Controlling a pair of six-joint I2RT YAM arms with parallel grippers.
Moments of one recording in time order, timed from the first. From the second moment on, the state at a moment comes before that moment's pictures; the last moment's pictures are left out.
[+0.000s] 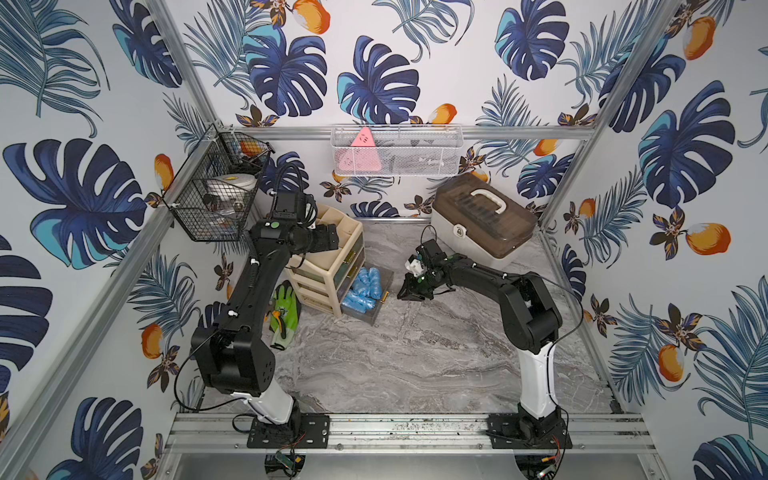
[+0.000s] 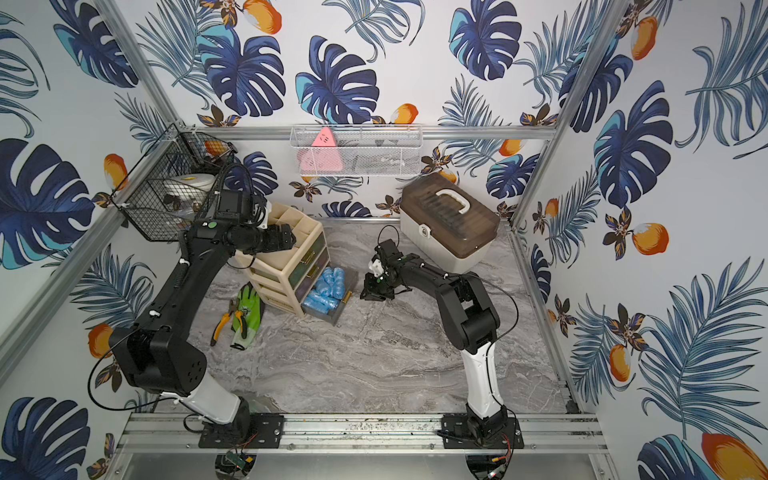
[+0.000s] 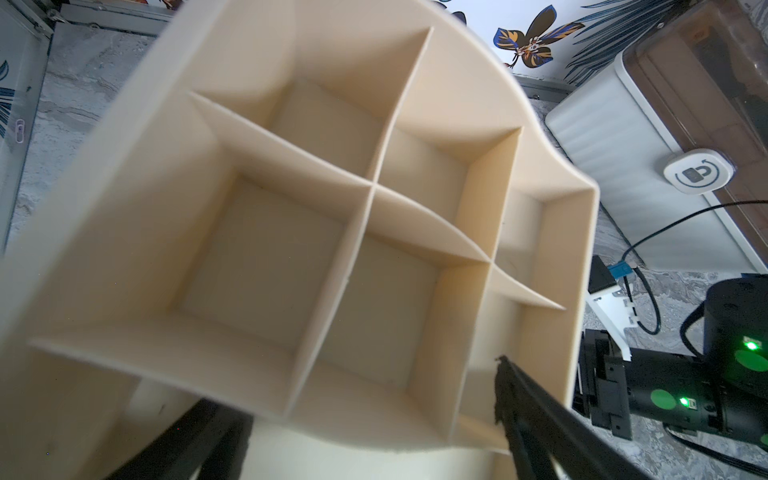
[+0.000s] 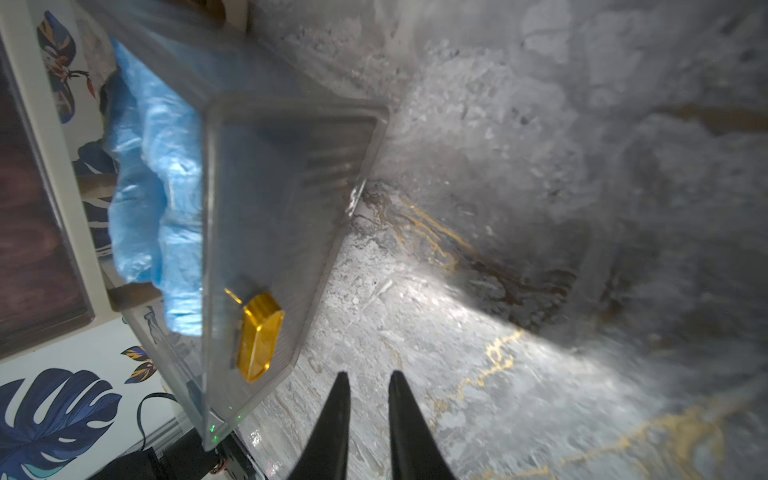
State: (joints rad) left arm -0.02 1.63 1.67 -0.93 0.15 -0.22; right arm 0.54 2.11 1.53 -0.55 -0.51 0.55
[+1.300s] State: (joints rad) left arm -0.02 1.64 1.68 -0.89 0.12 -0.21; right arm 0.66 2.40 1.93 -0.51 -0.63 0.77
